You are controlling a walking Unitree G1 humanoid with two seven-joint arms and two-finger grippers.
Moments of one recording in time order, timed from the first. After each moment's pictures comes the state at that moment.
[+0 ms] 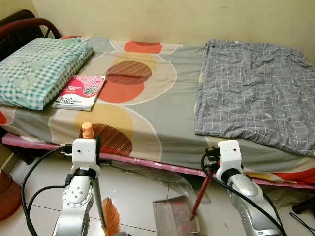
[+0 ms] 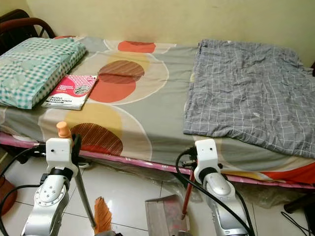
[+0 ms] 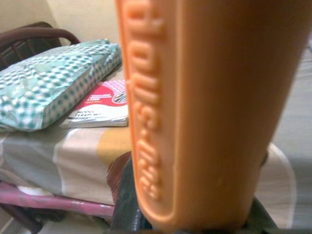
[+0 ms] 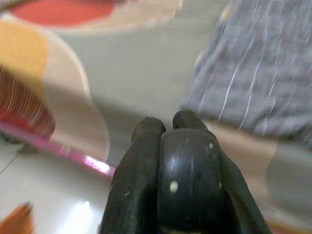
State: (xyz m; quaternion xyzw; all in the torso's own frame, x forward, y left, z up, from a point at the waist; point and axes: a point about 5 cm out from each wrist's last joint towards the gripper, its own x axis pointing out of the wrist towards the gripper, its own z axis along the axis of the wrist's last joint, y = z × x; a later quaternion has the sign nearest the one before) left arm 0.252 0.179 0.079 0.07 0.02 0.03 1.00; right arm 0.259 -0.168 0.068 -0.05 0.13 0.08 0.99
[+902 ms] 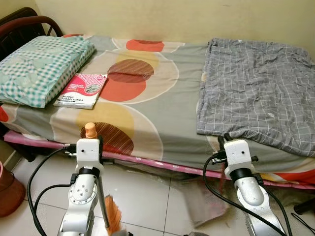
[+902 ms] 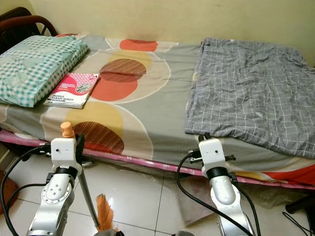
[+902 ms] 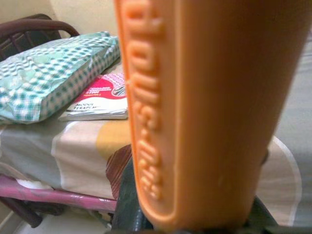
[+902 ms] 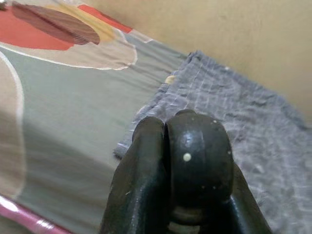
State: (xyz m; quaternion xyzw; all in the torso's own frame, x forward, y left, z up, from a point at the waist) left arm 0.254 0.175 0.069 0.07 0.02 0.03 1.00; right arm 0.245 -0.185 0.076 -0.21 0.00 0.02 0.98
